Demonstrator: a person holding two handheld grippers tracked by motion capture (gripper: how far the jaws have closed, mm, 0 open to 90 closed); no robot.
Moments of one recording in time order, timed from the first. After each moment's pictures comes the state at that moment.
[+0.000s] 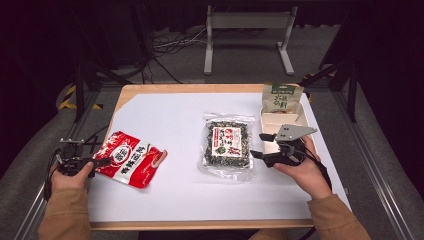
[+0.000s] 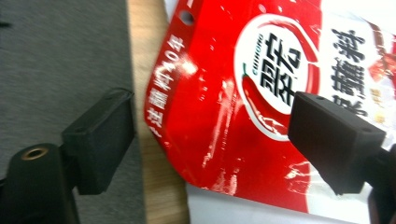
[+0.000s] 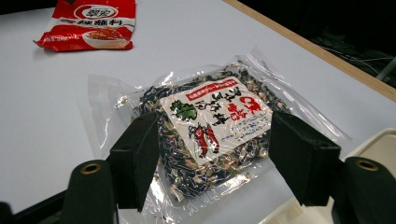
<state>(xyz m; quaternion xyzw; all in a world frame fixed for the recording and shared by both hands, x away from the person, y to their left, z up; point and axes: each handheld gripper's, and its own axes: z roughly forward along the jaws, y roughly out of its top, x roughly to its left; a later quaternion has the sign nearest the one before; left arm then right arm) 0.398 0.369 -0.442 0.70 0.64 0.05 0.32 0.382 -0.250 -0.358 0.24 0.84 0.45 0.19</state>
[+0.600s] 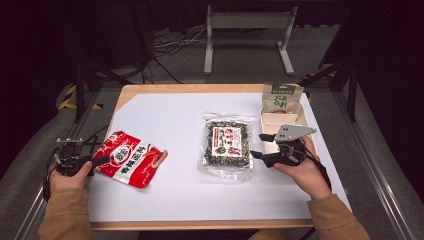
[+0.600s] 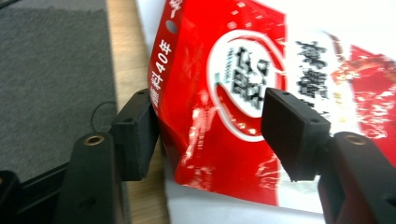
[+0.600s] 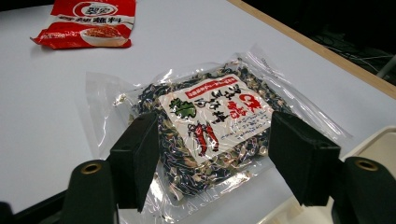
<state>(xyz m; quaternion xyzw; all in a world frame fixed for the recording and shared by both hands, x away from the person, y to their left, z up) 0.390 0.361 -0.427 0.71 0.61 0.08 0.35 0.383 -0.250 -0.360 0.24 0.84 0.45 0.19</state>
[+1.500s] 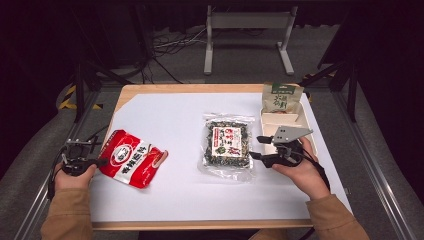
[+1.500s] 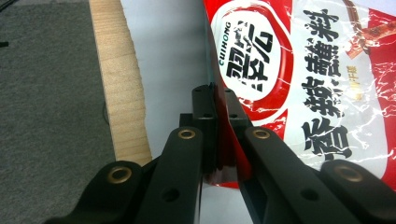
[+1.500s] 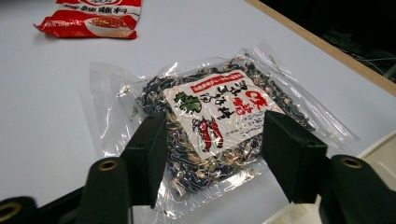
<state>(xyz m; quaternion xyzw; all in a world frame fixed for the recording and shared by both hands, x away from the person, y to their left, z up) 0.393 0.351 -0.432 0.74 0.60 0.08 0.30 0.382 -0.246 -0.363 0.22 0.85 0.44 0.18</state>
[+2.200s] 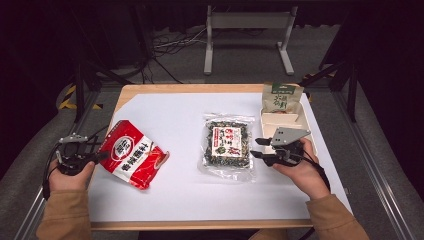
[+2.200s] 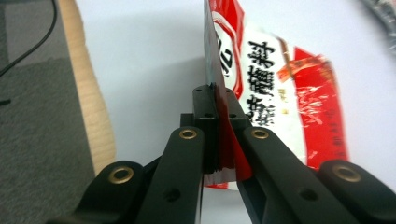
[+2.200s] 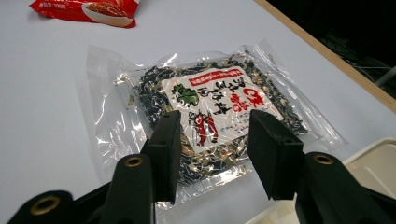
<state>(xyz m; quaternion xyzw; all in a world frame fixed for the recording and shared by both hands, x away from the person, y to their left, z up) 0.371 0.333 -0.385 0.76 0.53 0.13 0.37 0.381 -0.245 -0.360 0.19 0.87 0.41 0.21</state>
